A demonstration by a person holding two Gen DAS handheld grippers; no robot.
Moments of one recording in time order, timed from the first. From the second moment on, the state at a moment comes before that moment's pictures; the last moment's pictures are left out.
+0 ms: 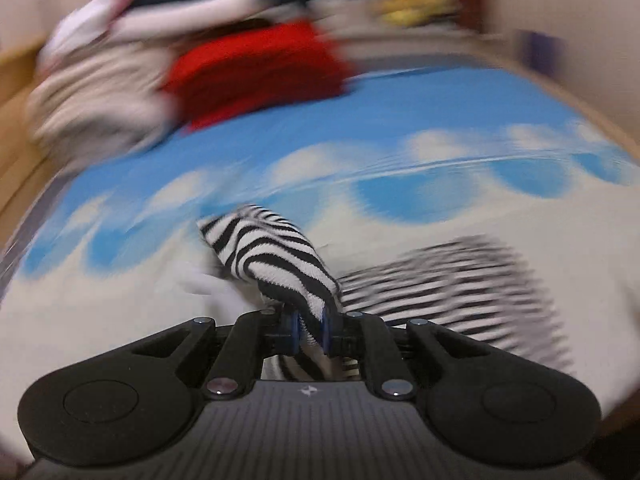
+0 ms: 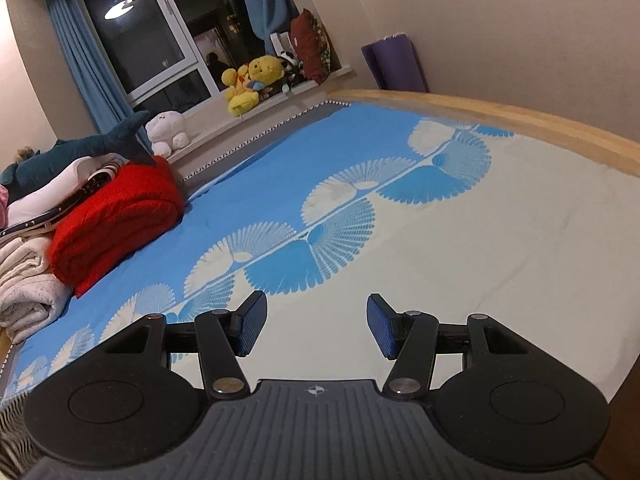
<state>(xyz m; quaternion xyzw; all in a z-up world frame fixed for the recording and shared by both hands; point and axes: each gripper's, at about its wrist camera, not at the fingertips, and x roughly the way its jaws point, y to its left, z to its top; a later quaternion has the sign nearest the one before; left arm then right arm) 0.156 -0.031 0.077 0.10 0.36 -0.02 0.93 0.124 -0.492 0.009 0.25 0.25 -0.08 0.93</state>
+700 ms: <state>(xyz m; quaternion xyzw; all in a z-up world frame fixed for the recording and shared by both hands) 0.130 -0.088 0.058 0.08 0.41 -0.24 0.88 0.120 -0.474 0.014 0.23 0.25 0.00 0.94</state>
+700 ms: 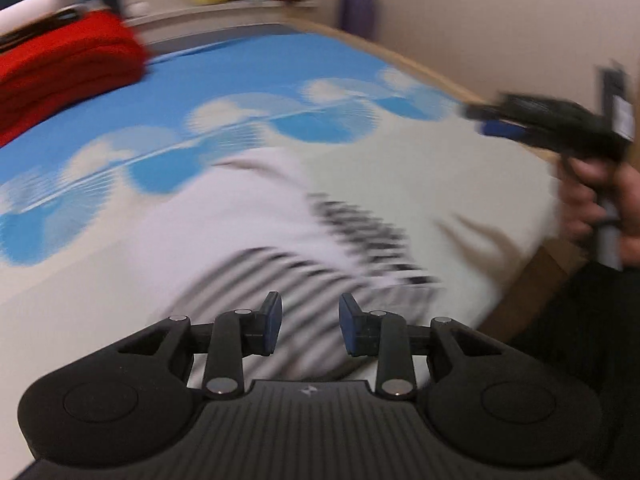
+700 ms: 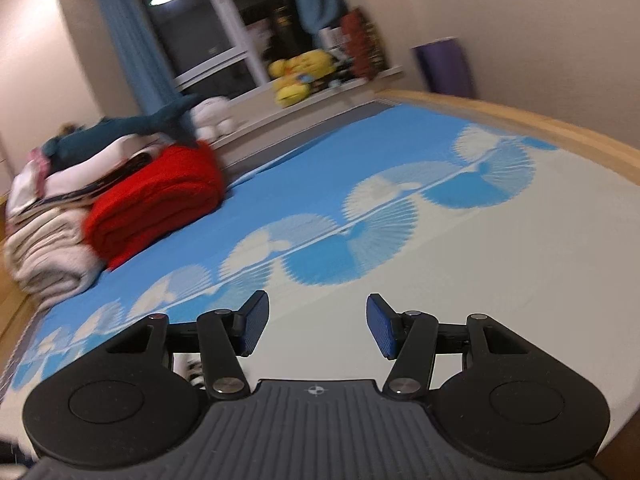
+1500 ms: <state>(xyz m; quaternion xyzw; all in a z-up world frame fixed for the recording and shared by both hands) 0.167 0.021 0.013 -0.05 0.41 -0.17 0.90 0.197 -0.322 -0.053 0.16 0.51 0.16 0.83</state>
